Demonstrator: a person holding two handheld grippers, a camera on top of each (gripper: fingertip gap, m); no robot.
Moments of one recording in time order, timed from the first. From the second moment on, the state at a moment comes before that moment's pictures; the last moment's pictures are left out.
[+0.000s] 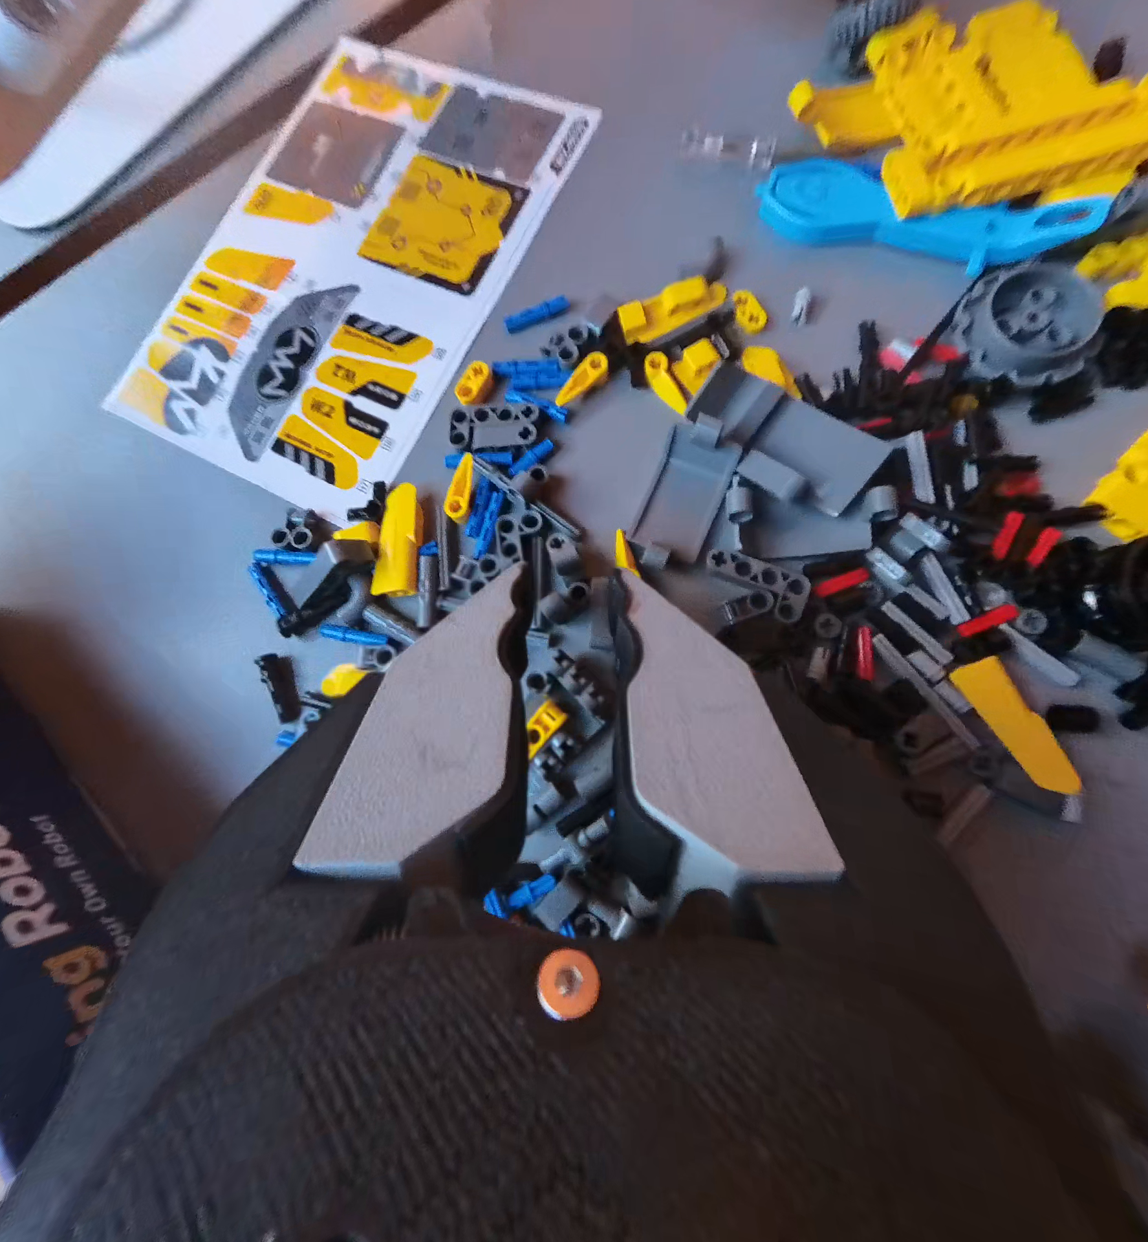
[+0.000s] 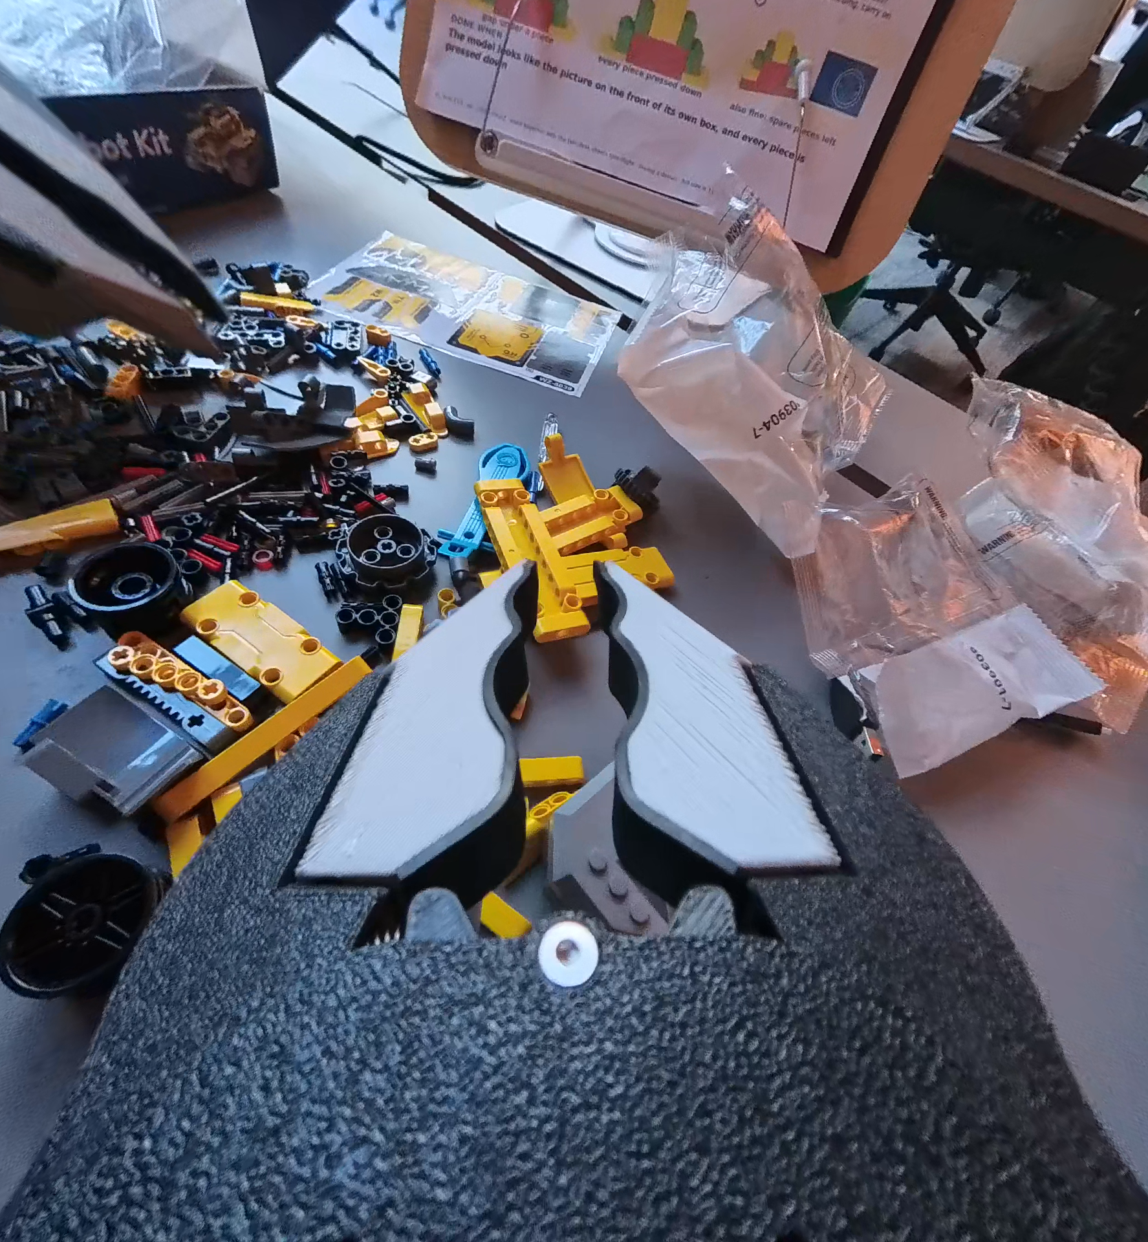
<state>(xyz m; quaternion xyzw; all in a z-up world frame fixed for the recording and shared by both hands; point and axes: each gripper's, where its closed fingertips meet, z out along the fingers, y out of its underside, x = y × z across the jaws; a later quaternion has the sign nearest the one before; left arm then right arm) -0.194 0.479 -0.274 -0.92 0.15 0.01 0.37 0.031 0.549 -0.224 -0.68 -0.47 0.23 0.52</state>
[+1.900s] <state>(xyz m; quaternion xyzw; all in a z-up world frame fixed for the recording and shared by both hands) -0.176 0.469 -0.291 -0.91 0.20 -0.03 0.35 0.049 0.547 -0.194 -0.68 -0.43 0.23 0.55</state>
